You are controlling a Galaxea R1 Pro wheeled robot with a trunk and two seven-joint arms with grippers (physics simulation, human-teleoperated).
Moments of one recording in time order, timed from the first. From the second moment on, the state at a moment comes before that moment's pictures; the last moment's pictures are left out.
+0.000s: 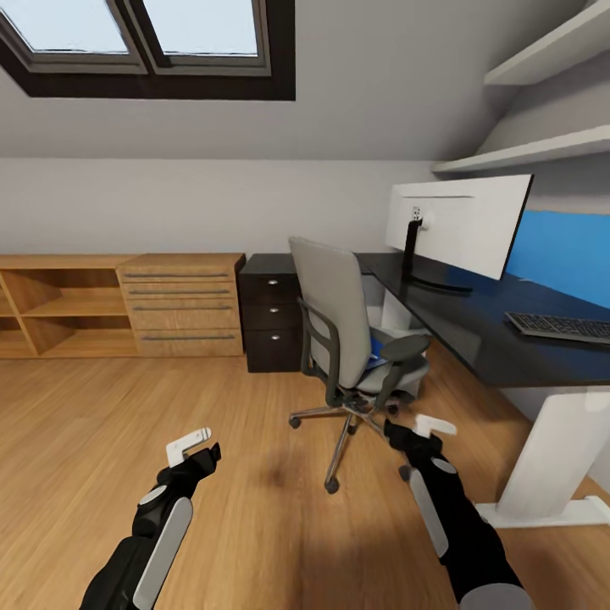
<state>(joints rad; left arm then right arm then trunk) -0.28 -0.03 -0.07 -1.34 0.45 0.39 0.46 -0.45 0.08 -0.06 -1.10 -0.16 0.29 -0.21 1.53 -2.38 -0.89</state>
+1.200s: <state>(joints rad) -0.28 -0.03 -0.07 -1.29 0.45 0.39 0.45 -0.42 0.08 -0.05 -1.11 -0.15 0.25 -0.21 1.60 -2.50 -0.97</state>
